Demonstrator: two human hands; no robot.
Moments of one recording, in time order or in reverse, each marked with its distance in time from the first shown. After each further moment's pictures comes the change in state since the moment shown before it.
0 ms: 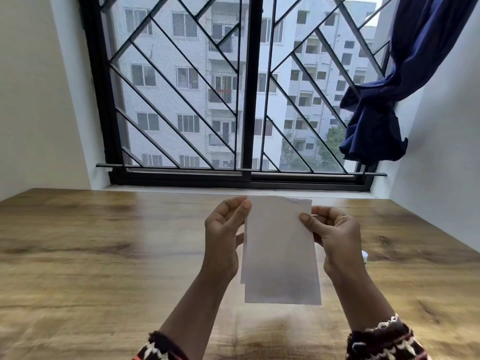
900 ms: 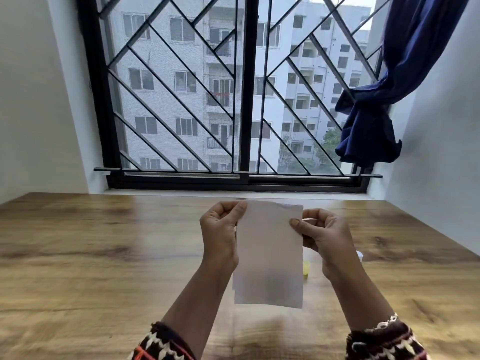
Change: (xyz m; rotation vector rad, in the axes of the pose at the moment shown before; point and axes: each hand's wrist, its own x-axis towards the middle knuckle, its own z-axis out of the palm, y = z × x) left_hand 0.010 0.002 0.009 -0.001 0.185 -0.014; right_hand -0.003 -0.007 -0.002 -0.088 -0.109 0.103
